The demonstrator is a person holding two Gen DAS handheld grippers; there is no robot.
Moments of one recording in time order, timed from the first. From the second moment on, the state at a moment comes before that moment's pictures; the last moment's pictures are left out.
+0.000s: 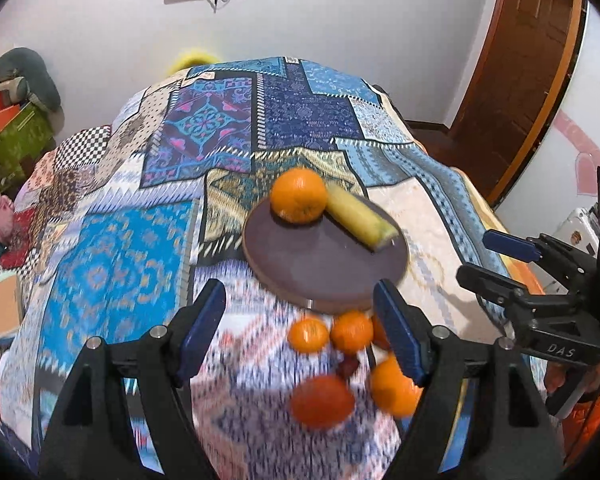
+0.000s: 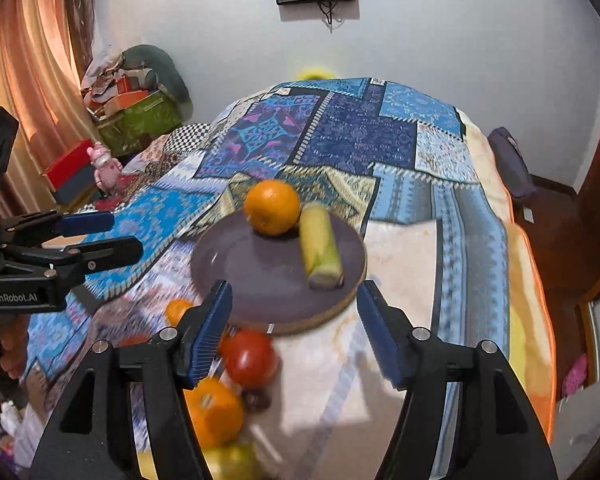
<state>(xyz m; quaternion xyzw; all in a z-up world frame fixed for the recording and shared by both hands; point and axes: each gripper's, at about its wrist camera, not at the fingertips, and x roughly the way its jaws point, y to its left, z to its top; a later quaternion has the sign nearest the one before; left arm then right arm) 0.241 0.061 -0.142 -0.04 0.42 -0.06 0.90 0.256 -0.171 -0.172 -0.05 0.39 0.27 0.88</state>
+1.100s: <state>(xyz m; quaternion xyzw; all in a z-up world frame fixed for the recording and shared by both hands) 0.149 -0.018 -0.225 -0.01 0.50 -0.13 0.86 0.161 -0.184 -0.222 -0.02 0.45 0.26 0.85</state>
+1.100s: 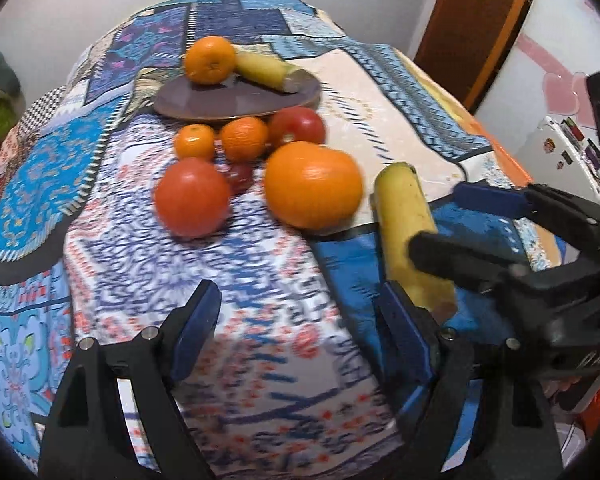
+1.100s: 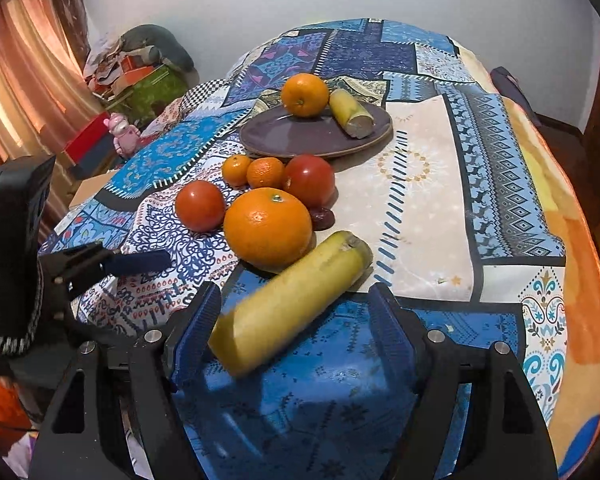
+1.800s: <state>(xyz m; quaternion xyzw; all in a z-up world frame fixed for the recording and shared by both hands) 0.161 0.053 -0.202 -0.06 0.46 -0.05 0.88 0.178 -0.195 -0.235 -0.04 0.46 0.27 0.84</state>
